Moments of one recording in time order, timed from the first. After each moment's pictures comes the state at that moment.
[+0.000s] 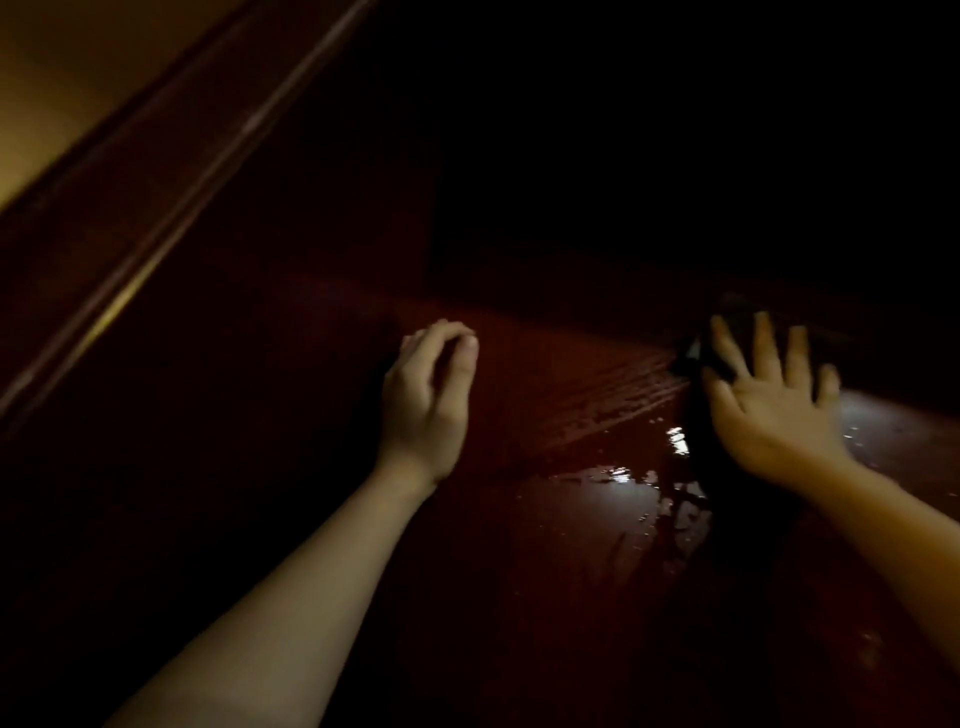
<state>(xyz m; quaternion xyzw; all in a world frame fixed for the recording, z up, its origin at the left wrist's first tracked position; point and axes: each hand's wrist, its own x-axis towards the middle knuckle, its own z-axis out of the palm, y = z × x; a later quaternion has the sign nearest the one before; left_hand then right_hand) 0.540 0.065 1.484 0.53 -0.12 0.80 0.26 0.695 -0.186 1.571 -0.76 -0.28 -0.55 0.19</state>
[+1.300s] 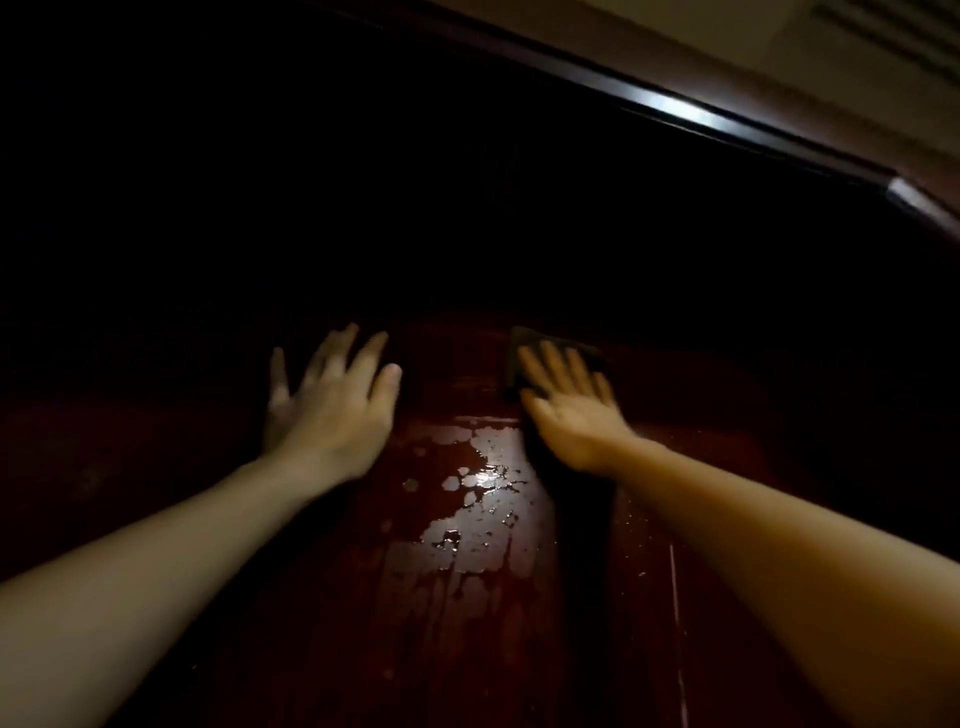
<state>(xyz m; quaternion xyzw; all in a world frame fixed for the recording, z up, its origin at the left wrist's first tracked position) 0.625 -0.064 1.603 0.75 0.03 0.66 -0.06 0.764 -0.295 1.614 -0.77 -0.27 -0.55 0.19</state>
